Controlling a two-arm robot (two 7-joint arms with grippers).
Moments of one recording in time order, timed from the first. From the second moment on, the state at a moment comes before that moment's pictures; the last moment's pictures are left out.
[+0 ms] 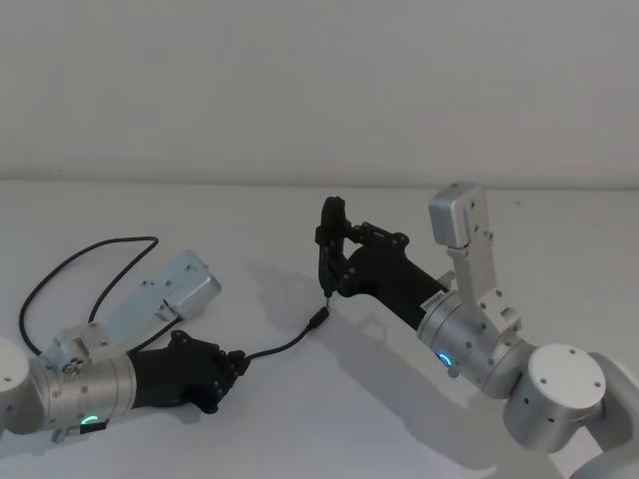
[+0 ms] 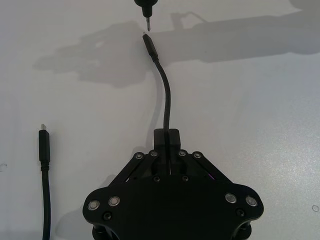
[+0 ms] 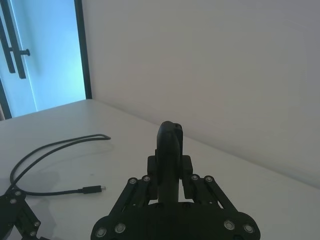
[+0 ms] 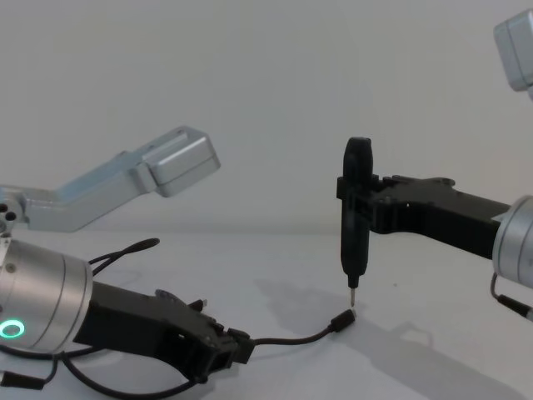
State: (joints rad) left arm -0.41 0.57 0.63 -1.62 -0.35 0.45 -0.55; right arm 0.28 0.25 -0.36 -1.45 0.28 -0.03 0.36
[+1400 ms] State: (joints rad) left arm -0.41 0.57 0.63 -1.62 -0.35 0.45 -0.55; right arm 0.31 0.24 -0.37 -1.39 0.25 -0.05 0.37
